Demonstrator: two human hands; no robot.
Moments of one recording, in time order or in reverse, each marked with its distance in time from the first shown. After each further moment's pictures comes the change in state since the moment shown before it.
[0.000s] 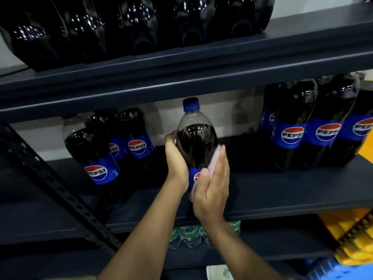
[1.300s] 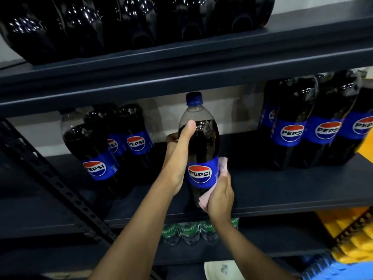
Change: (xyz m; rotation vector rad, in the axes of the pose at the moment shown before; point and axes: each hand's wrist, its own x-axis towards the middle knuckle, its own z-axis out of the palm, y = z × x) left_hand -0.011 0.014 -0.011 0.377 -0.171 0.047; right_hand 0.000 0.008 -0.022 0.317 -0.104 0.697
